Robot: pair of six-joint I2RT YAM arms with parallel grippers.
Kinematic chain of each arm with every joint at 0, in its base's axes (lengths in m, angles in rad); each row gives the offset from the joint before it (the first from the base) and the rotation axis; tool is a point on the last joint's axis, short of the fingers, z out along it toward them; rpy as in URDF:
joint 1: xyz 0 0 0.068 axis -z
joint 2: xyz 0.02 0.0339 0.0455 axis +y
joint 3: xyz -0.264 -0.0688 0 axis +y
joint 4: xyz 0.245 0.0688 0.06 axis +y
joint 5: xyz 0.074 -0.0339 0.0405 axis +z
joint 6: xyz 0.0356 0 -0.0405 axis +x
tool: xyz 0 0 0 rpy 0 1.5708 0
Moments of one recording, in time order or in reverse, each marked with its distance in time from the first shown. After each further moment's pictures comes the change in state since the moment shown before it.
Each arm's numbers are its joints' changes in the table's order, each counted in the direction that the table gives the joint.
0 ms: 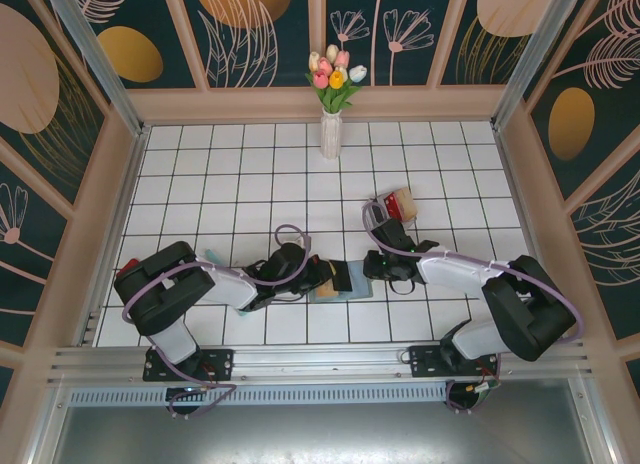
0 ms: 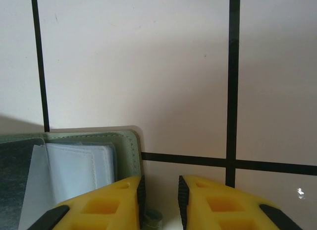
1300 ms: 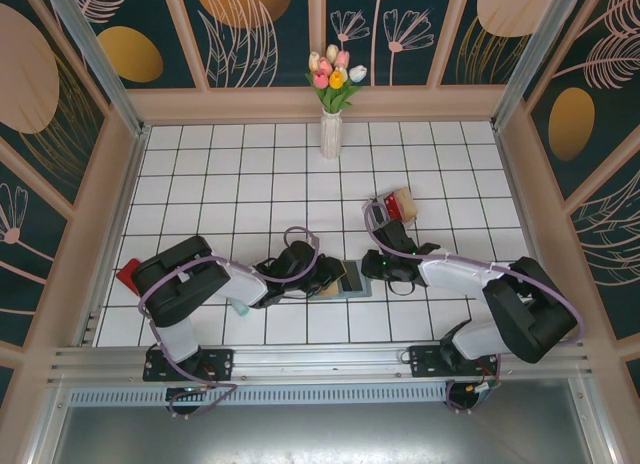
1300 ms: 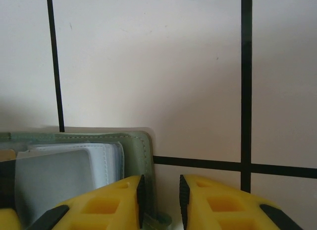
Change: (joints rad) left arm 0.019 0.095 -0.075 -0.050 -0.047 -0.156; right arm 0.000 -0.013 0.028 -0.062 0.027 0.041
